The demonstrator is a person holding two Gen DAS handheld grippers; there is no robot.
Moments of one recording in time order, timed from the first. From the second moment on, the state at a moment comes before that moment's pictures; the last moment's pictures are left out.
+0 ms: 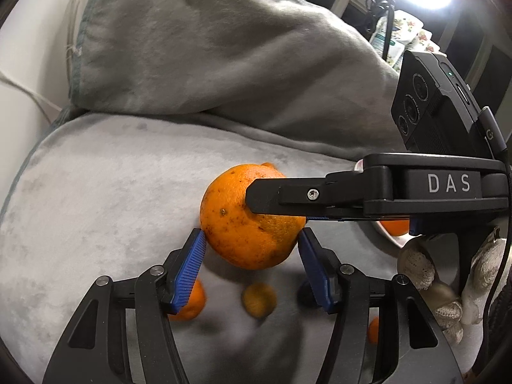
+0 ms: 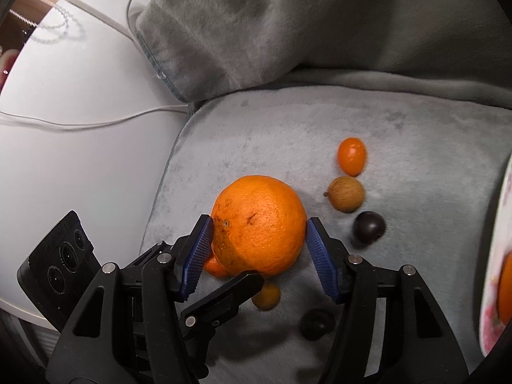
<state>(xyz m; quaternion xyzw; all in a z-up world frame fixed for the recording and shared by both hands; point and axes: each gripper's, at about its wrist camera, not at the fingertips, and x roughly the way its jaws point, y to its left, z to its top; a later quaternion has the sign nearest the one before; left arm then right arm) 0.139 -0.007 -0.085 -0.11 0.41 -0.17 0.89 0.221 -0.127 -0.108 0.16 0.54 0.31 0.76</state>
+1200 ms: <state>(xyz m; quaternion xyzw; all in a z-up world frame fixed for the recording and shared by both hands) 0.183 -0.167 -0.038 -0.03 0.38 -0.27 0.88 0.221 -0.318 -0.061 0.25 0.47 0.23 0.82</state>
